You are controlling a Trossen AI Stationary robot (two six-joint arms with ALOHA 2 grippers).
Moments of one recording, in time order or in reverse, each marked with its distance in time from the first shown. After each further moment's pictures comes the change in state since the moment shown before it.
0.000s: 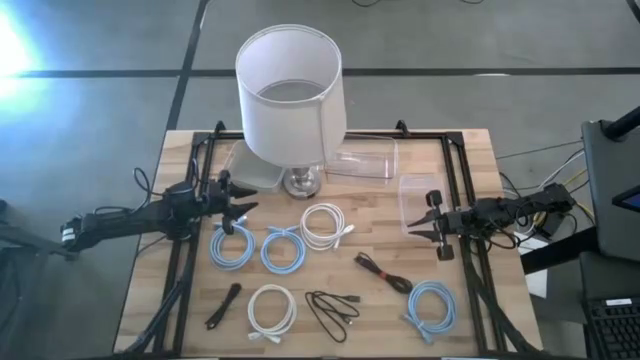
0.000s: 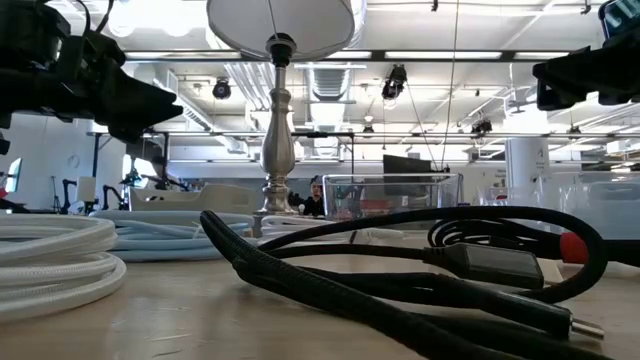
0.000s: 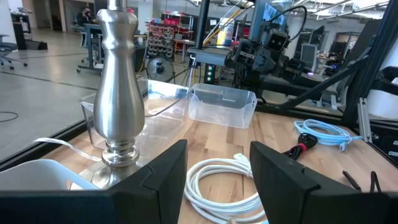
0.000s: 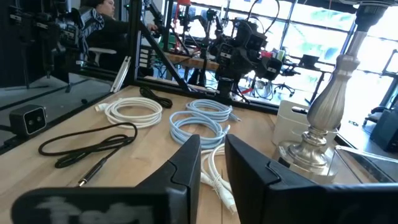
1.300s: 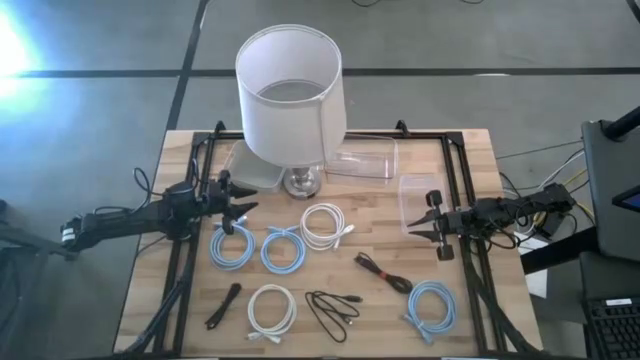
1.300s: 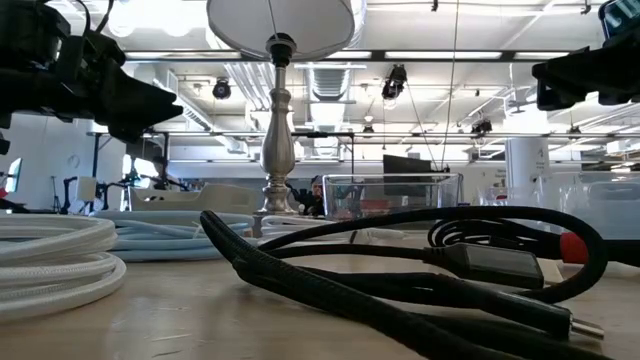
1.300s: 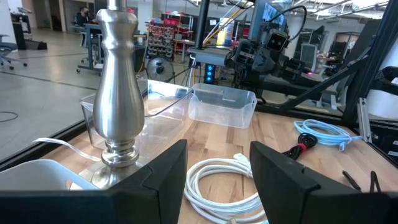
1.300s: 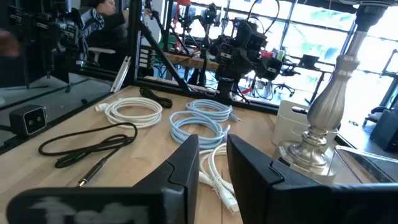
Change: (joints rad) left arm 0.000 0.000 0.000 0.000 0.000 0.000; right arm 0.000 0.000 0.000 0.000 0.000 0.000
